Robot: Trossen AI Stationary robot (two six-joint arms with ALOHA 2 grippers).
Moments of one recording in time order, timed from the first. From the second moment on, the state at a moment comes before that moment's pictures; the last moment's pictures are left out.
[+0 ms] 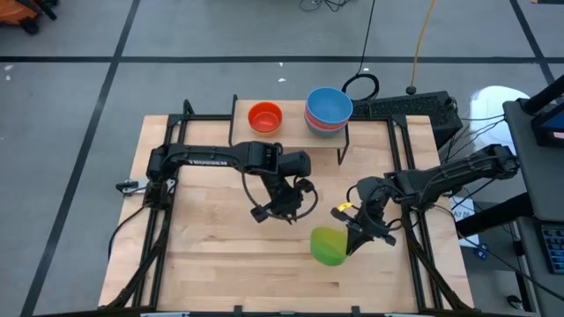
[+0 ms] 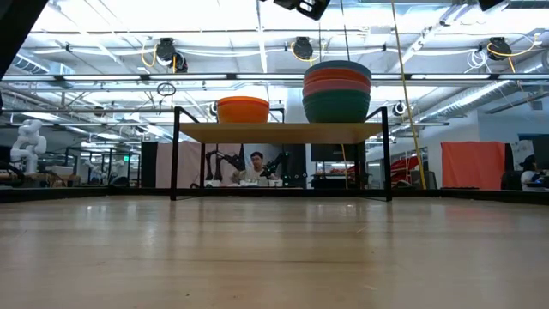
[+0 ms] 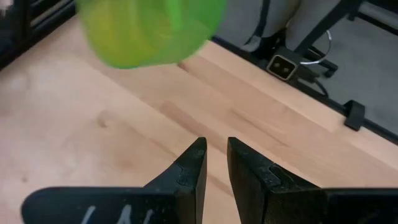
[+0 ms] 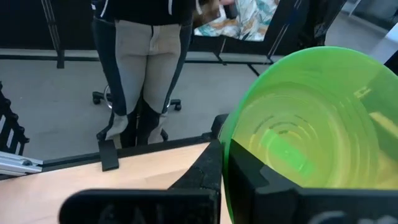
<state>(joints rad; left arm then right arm) -0.01 1.99 1.97 -1.05 0.66 0.80 0.22 1.11 0.73 -0.09 -0.81 -0.59</state>
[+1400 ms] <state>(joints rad) -0.08 2.02 1.97 -0.69 0.76 0.68 0.17 1.18 0.73 0.06 -1.10 -0.69</state>
